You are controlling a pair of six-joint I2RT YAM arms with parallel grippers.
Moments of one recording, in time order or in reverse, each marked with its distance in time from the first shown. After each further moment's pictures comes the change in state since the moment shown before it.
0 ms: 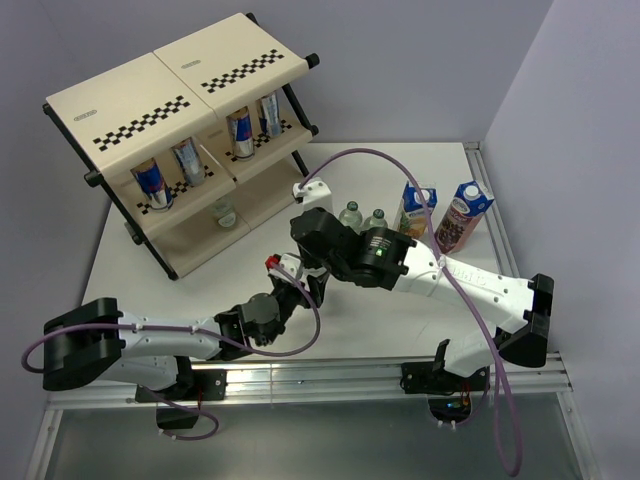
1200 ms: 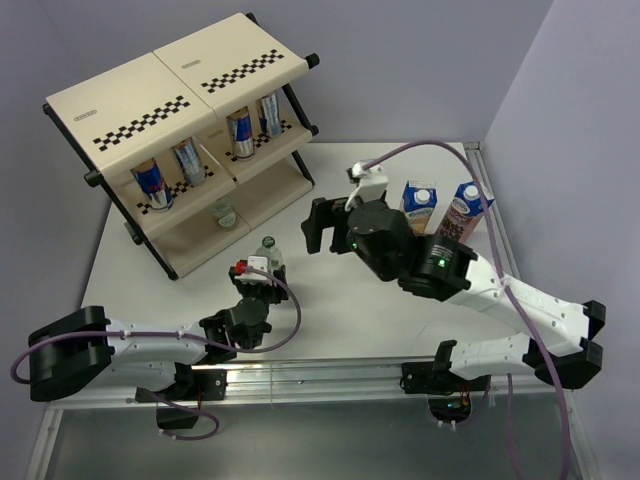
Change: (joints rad) left arm 0.055 -0.104 -0.150 -0.068 -0.320 -0.047; right arm -0.033 -0.224 -0.081 0.153 0.039 0.061
